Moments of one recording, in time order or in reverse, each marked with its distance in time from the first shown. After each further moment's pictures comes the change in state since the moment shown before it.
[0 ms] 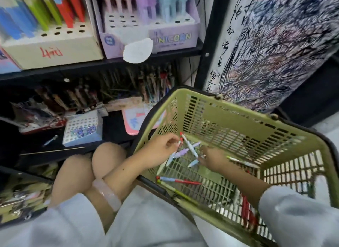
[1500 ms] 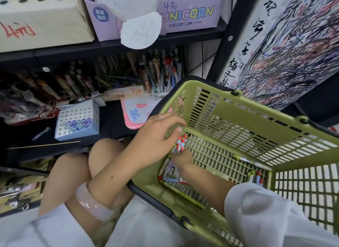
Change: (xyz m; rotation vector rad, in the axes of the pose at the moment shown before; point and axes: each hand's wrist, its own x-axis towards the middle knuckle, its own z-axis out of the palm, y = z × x) left_hand 0.000 0.014 -0.037 0.125 0.326 0.270; right_hand 0.061 -0.102 0.055 1.021 -0.098 0.657
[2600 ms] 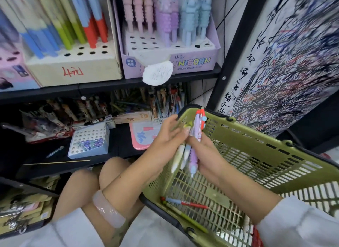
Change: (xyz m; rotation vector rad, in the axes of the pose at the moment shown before) left_hand 0.002 0.025 -0.009 -0.816 0.059 -0.284; right_hand -0.137 -0.070 -0.078 0.572 -0.464 -0.738
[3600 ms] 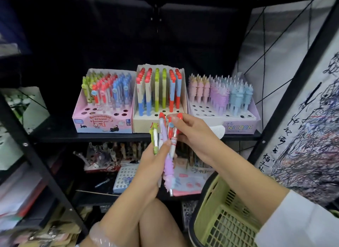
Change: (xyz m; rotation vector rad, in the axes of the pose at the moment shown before) left_hand -0.064 0.074 -0.119 -0.283 0.452 0.196; right_hand 0.031 -0.105 0.189 -0.414 -0.313 -0.328
